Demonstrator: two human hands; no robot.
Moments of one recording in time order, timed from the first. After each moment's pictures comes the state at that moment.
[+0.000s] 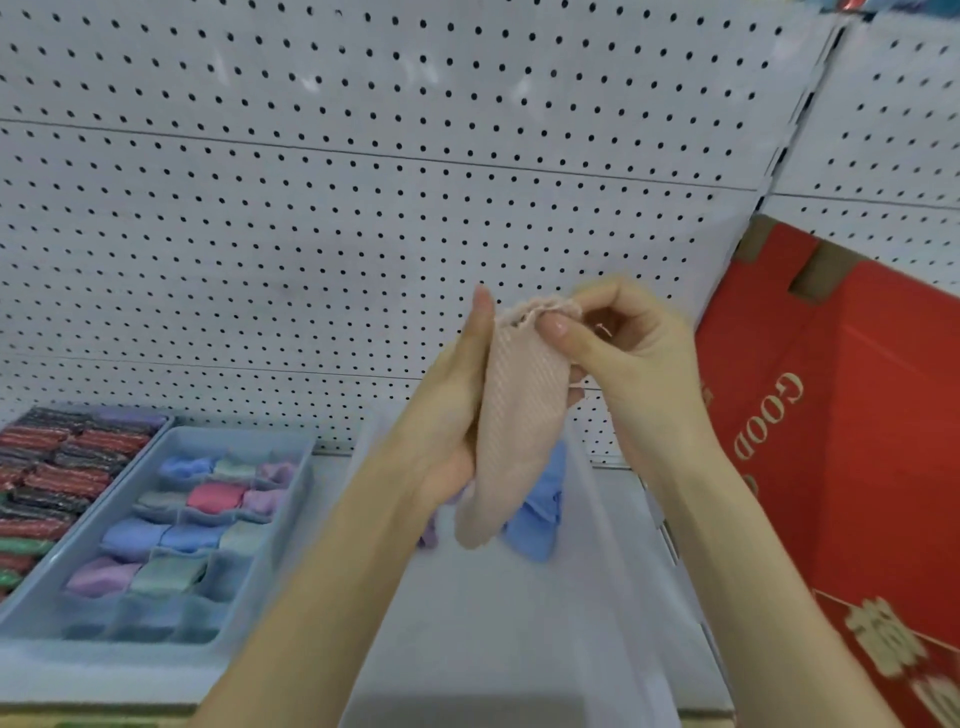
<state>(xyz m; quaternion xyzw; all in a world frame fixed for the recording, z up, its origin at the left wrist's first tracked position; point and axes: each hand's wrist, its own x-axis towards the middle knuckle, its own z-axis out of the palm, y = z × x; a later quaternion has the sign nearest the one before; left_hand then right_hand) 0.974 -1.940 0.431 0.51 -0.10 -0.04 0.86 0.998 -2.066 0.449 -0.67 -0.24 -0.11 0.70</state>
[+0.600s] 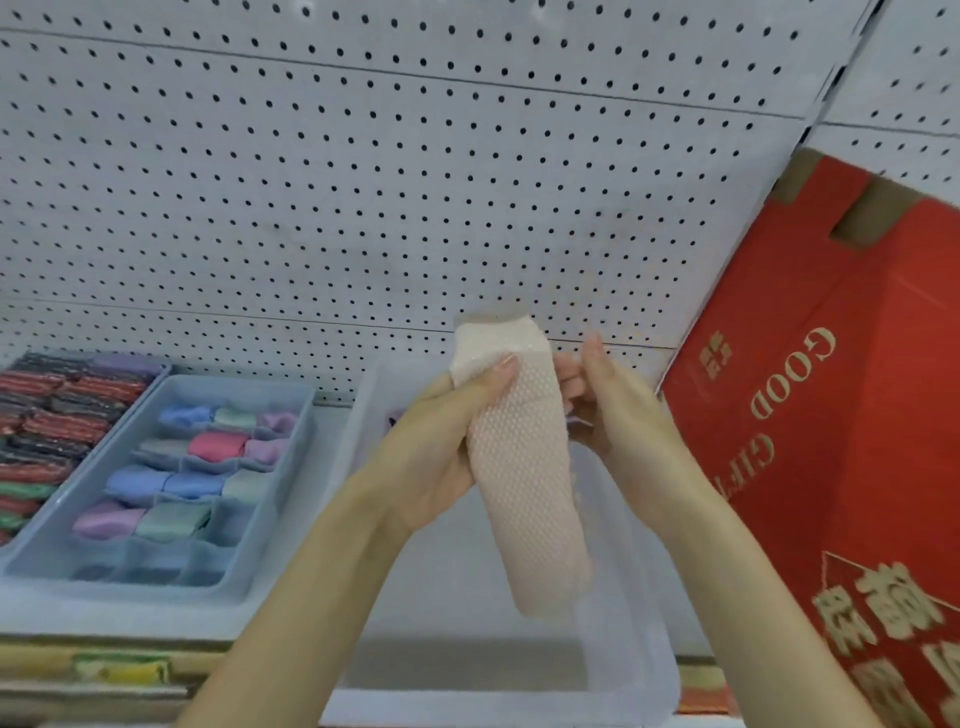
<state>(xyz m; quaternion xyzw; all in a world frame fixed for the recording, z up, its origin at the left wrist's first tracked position) 0.960 -1.928 0.376 0.49 -0.04 -0.09 0.86 1.004 -2.078 0.372 -0.72 -0.06 0.10 0.68</state>
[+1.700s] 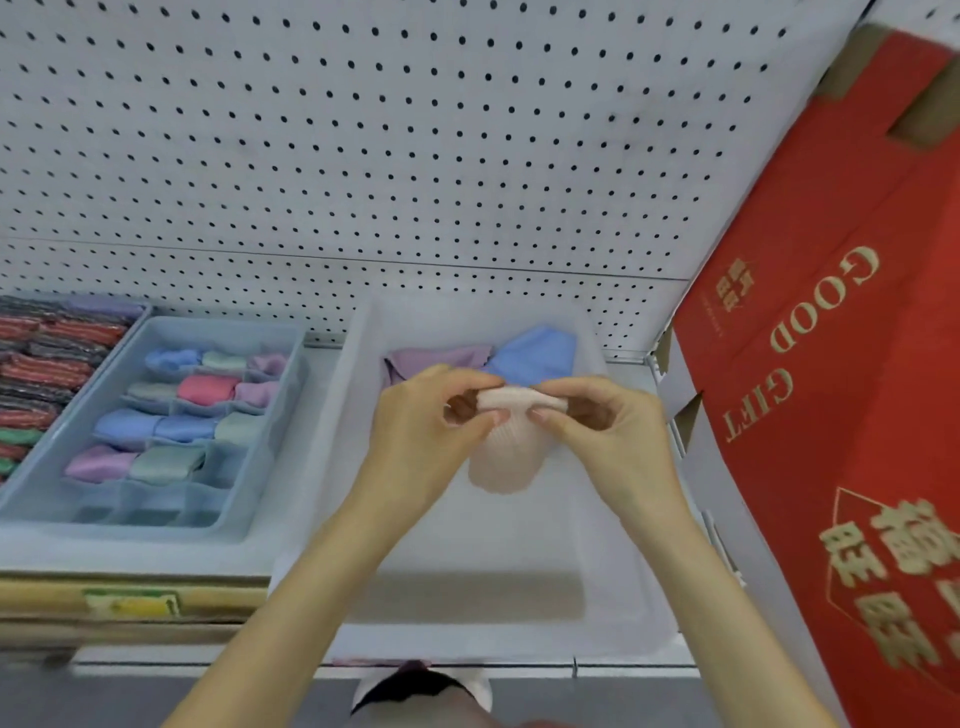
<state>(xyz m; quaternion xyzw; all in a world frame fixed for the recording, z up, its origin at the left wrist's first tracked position) 0.946 -1.925 0.311 0.85 0.00 0.14 0.51 0.972 -2.088 0.313 -0.78 -0.10 -0.02 0.62</state>
